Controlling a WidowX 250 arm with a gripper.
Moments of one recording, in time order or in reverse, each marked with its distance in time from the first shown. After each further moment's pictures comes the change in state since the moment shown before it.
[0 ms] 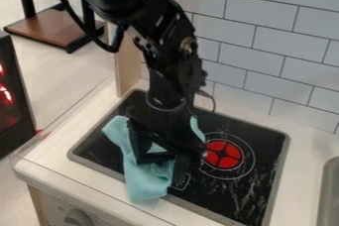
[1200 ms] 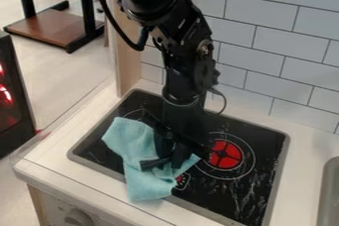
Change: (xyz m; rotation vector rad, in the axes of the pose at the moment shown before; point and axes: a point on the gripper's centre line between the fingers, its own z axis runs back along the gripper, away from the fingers) arm 0.023 0.005 -0.007 0.008 0.014 -0.026
